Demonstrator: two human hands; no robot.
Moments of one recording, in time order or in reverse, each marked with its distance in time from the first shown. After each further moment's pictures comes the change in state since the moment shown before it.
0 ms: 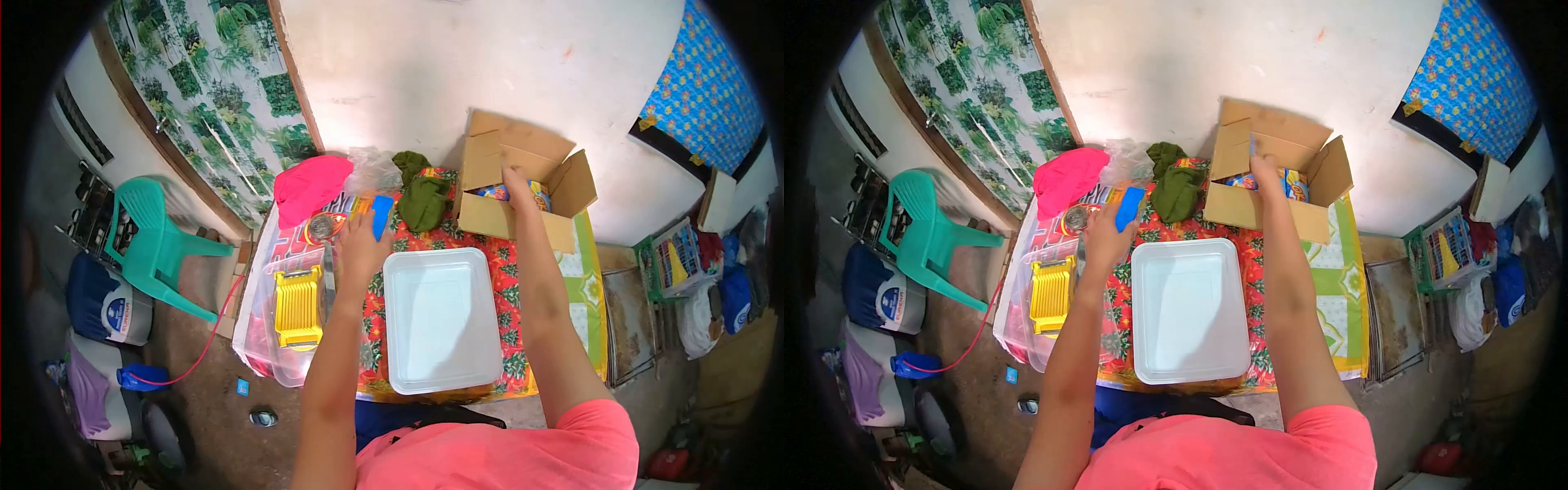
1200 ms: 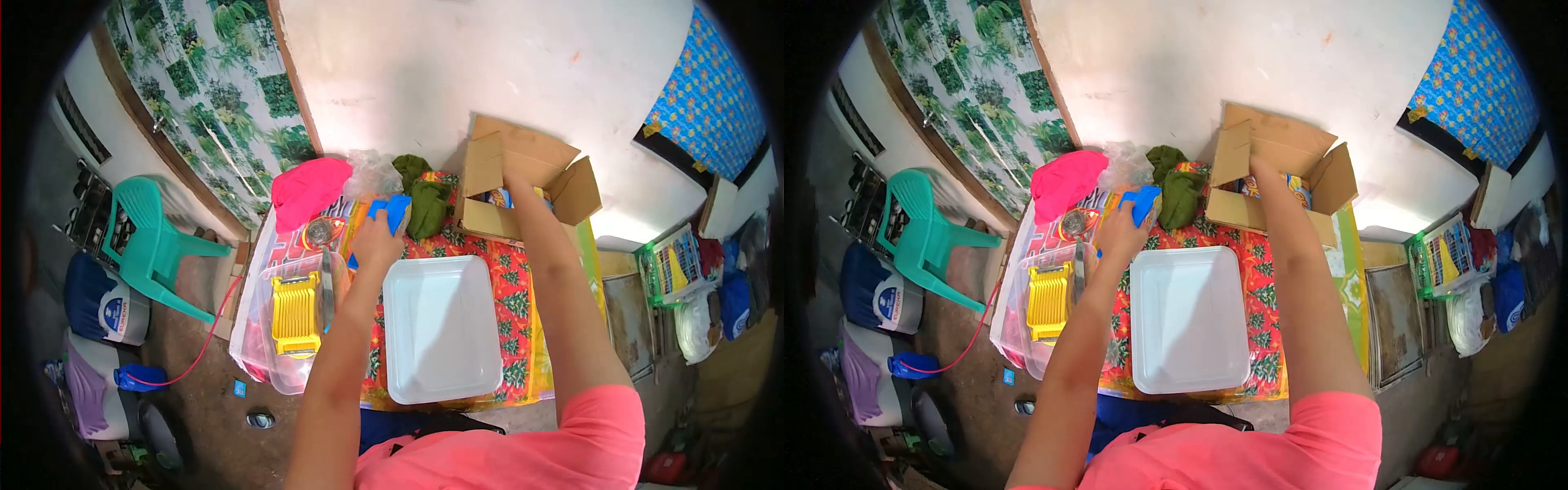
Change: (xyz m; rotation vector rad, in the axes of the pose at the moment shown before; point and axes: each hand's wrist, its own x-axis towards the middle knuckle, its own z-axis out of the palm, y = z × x) left_hand 0.028 0.012 0.037 0.121 0.091 0.065; right_hand 0.042 -0.024 0.010 -1.278 -0.691 -0.242
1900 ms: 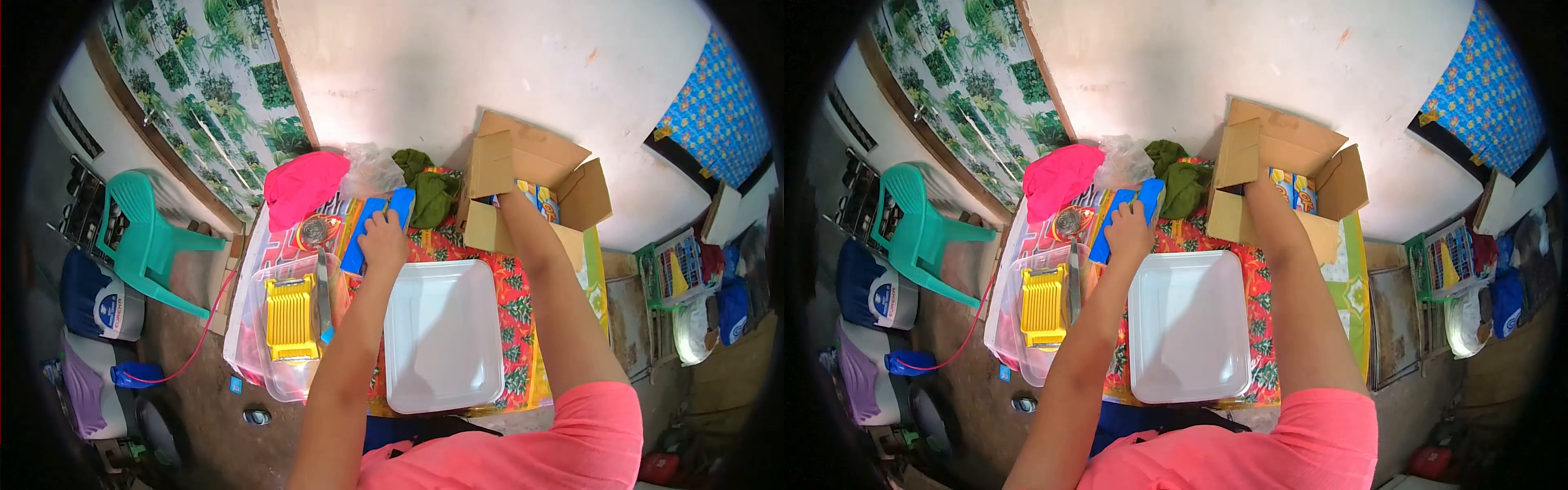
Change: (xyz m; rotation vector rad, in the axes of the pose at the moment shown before) left_hand 0.010 0.000 0.041 0.227 -0.007 0.076; right_hand 0.039 -0.027 0.020 0.028 0.217 -0.018
